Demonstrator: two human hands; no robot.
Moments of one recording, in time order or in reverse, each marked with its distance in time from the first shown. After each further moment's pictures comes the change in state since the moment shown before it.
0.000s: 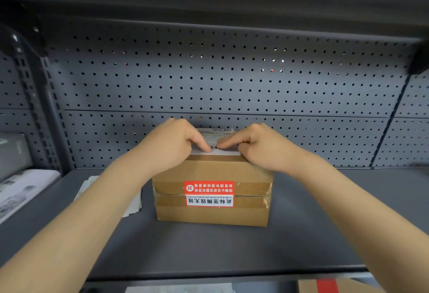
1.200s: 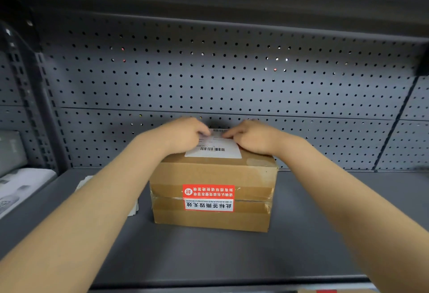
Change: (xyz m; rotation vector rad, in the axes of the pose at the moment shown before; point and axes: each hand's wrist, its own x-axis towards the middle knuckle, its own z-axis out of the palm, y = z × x) left_hand 0.050 -0.010 0.011 0.141 -0.167 -0.054; right_hand 0.050 0.026 0.000 -0.163 -0.163 0.168
